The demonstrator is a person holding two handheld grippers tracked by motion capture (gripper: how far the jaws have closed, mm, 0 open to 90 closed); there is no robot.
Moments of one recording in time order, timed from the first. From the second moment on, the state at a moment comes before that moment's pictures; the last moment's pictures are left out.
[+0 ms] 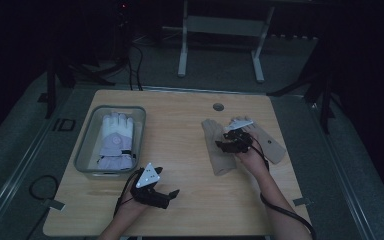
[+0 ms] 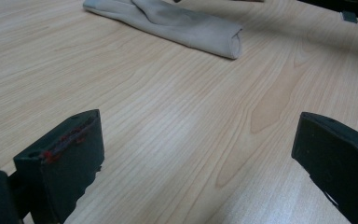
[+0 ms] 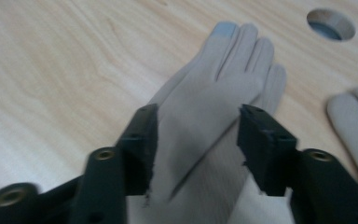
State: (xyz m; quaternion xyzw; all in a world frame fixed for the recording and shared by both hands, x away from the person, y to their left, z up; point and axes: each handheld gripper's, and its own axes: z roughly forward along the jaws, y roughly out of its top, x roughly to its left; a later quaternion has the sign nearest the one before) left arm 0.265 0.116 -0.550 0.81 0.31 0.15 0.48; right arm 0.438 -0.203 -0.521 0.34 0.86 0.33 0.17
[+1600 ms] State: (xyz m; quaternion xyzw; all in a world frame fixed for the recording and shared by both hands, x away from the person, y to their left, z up) left arm 0.262 0.123 -0.549 0.80 0.31 0.17 0.49; right arm 0.352 -0.147 -0.481 0.49 0.74 0.42 0.19
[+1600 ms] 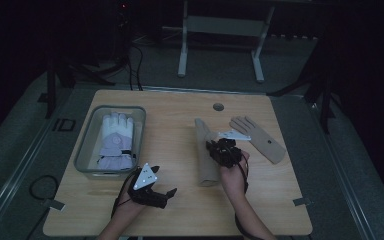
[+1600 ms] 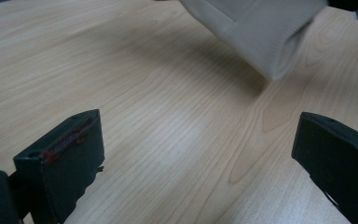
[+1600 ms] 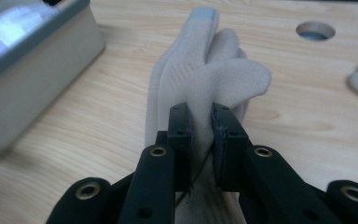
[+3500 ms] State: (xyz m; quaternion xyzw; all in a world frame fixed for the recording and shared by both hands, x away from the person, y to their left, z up) left arm 0.258 0.126 -0.556 0.80 0.31 0.15 0.50; right arm 0.401 -0.289 -0.488 0.44 0.80 0.35 0.21
